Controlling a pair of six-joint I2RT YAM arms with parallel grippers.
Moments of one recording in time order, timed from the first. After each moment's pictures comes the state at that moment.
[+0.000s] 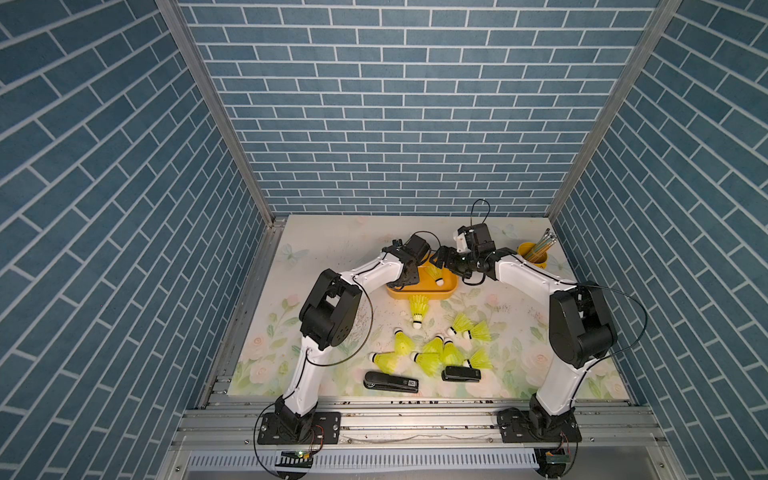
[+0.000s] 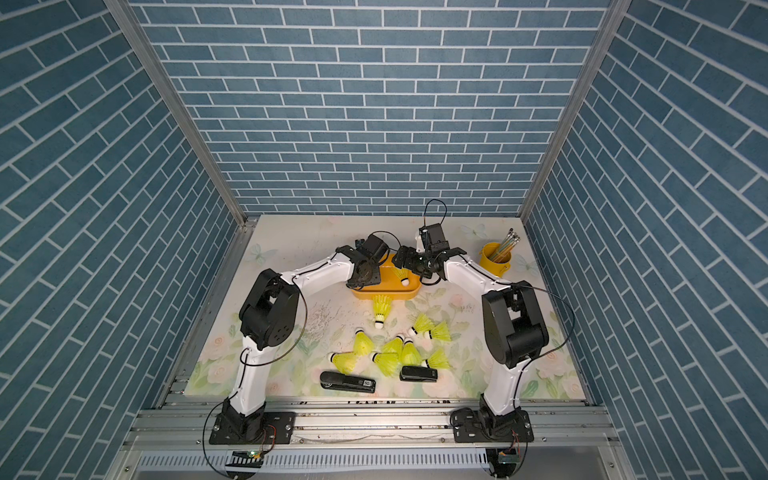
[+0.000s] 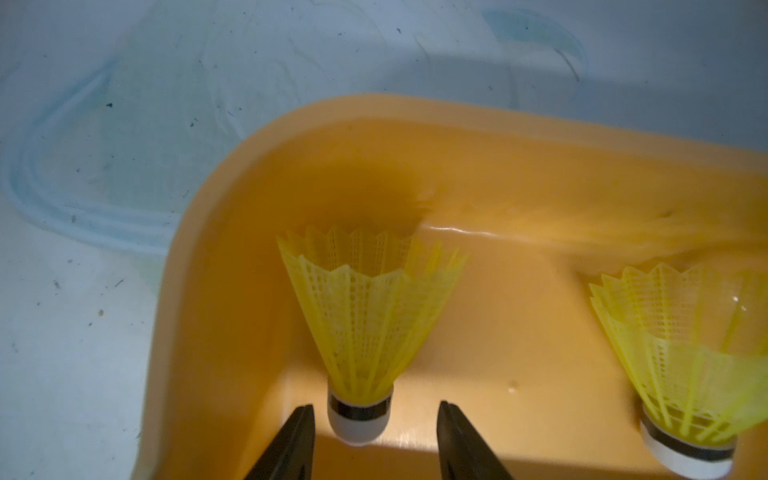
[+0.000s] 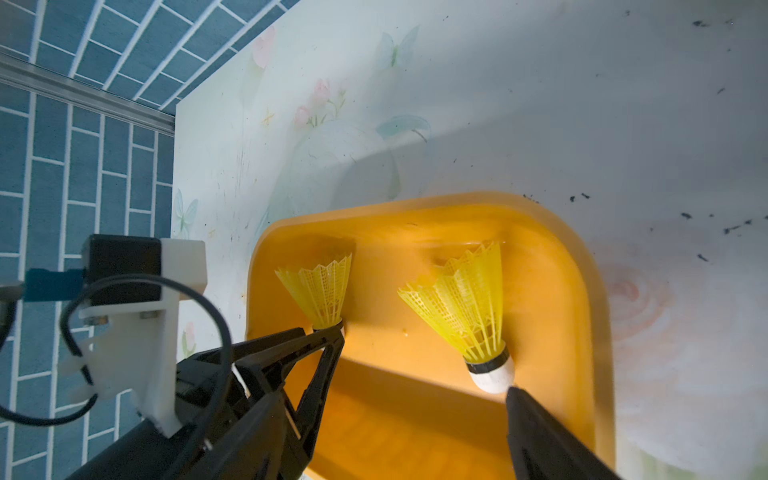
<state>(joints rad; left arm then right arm) -0.66 2.18 1.72 -0.72 -0.28 -0.74 0.44 1.82 1.31 -0.32 -0.32 0.61</state>
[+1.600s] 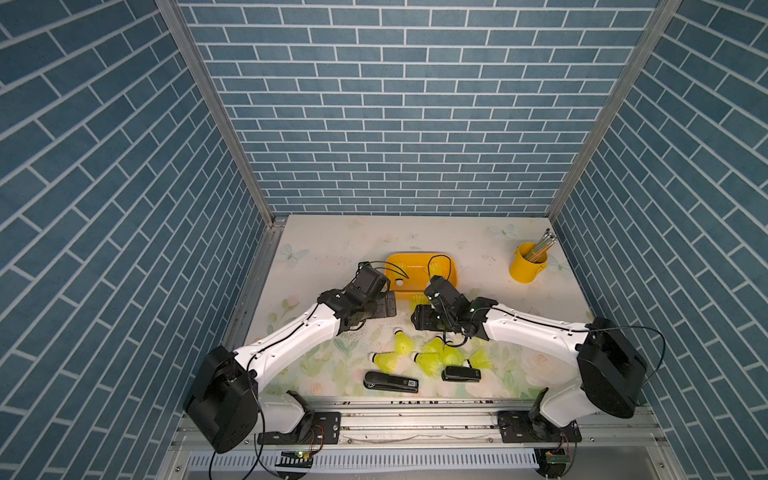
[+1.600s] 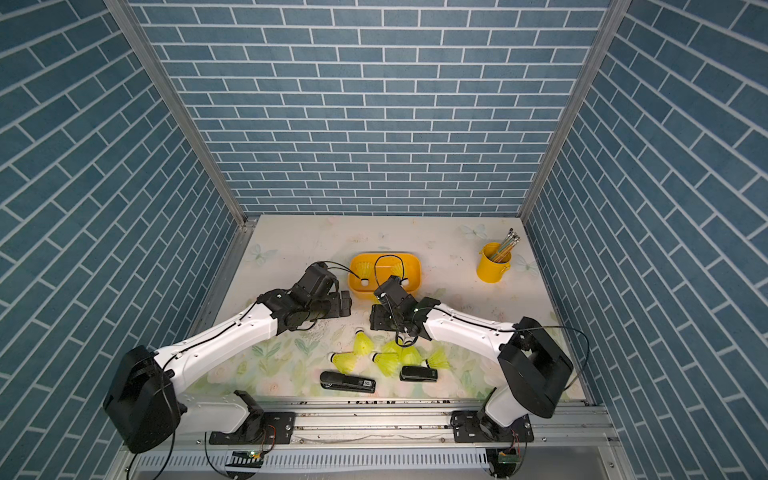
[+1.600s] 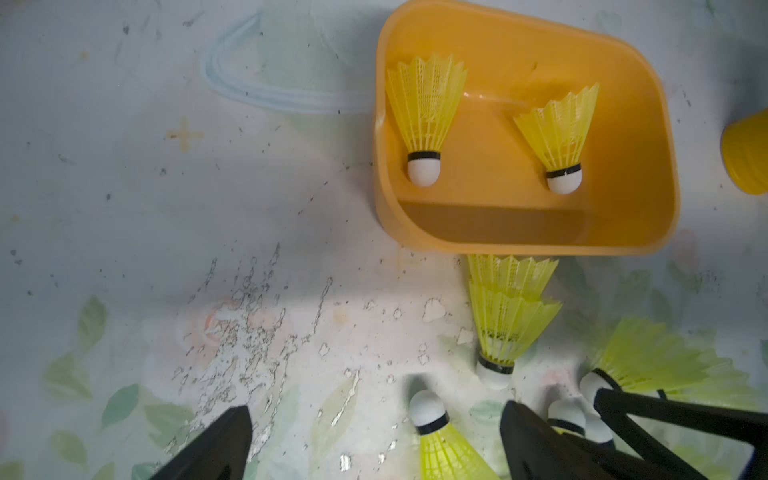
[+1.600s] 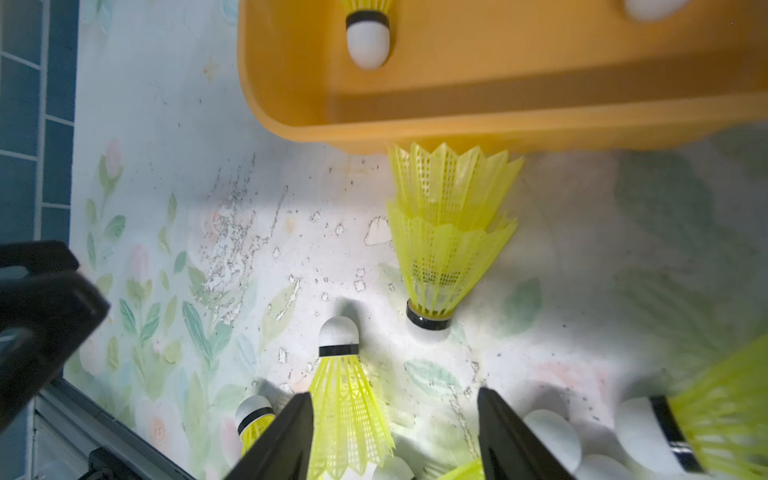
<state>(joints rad) -0.67 1.32 0.91 -0.56 -0.15 -0.65 0.93 1.54 0.95 -0.36 0.01 0.83</state>
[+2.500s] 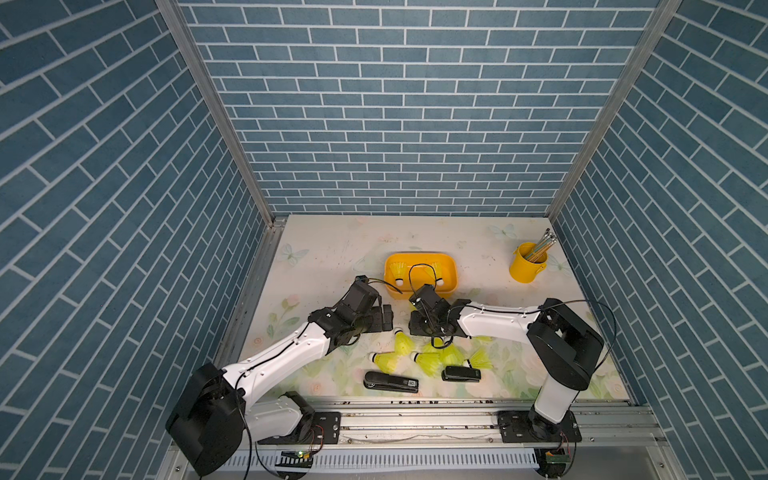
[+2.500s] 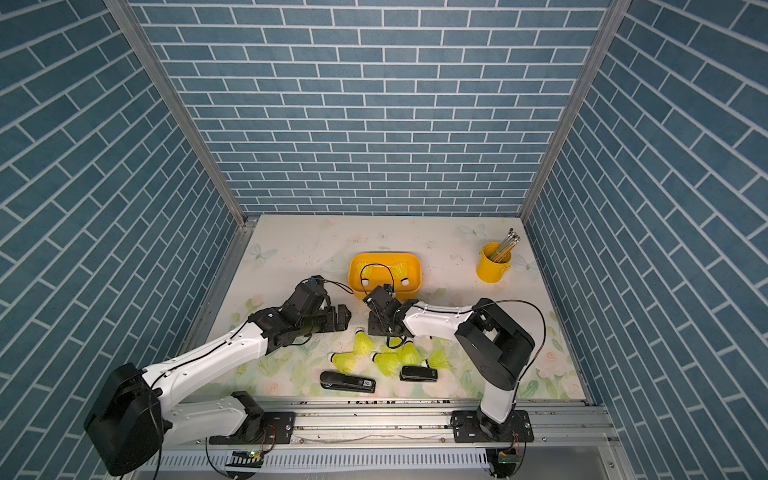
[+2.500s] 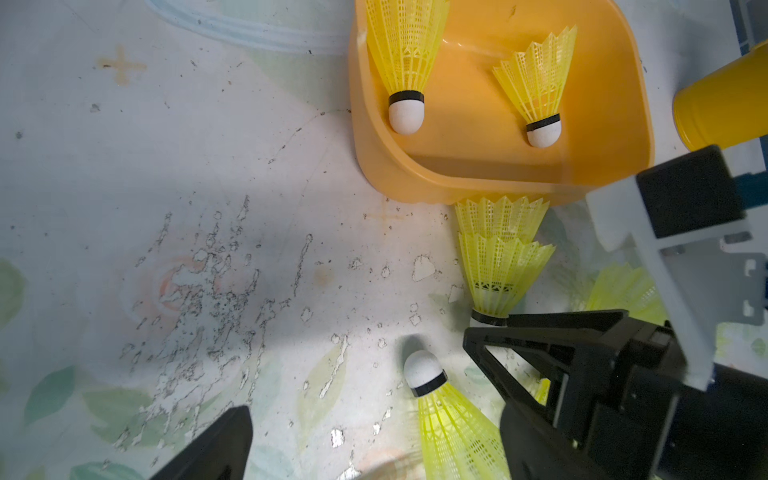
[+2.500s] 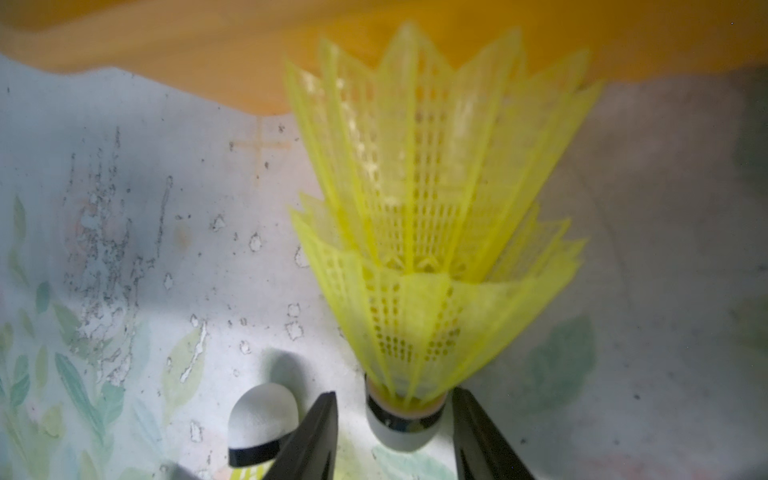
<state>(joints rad) -0.67 1.21 0.73 -0.41 -0.06 -0.65 0.95 1.77 1.00 -0.29 0.04 0.87</state>
